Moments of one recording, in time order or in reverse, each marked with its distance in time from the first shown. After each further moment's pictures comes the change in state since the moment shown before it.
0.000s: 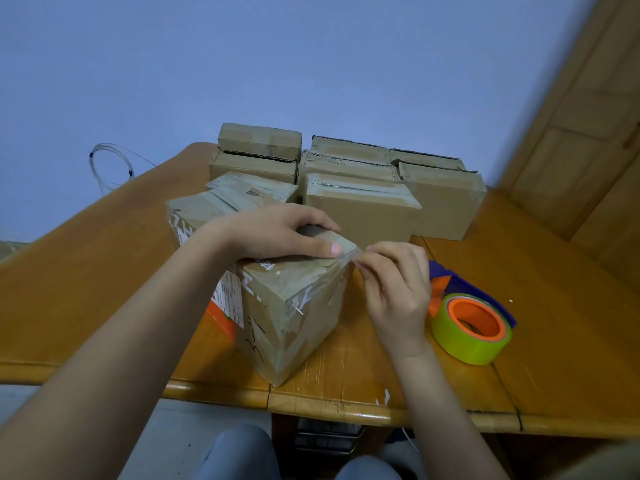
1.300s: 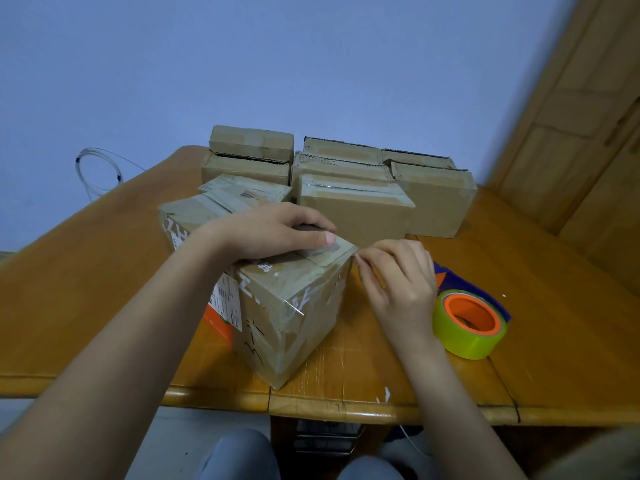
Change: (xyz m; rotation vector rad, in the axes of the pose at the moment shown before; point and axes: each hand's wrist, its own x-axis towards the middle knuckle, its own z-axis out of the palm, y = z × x) left_hand -0.003 0.002 0.000 -0.021 0.027 -0.019; right_hand 0.001 0.004 -0.007 -0.164 -0.068 -0.010
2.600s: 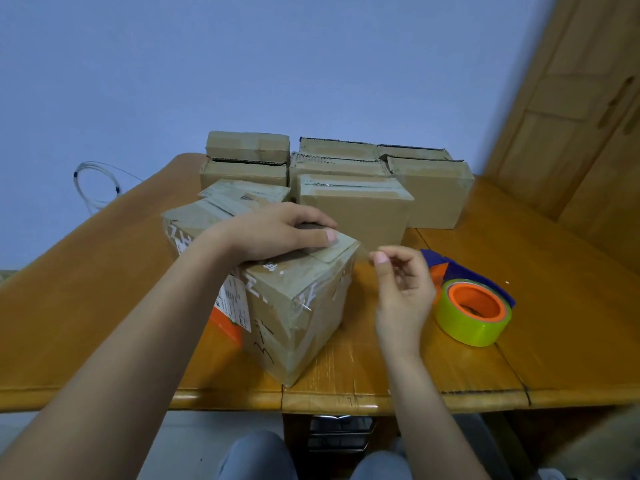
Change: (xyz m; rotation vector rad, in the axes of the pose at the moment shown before) left_hand 0.000 -0.001 0.001 0.005 0.021 -0.001; right_hand -0.011 -0.035 0.006 0.649 0.222 0.809
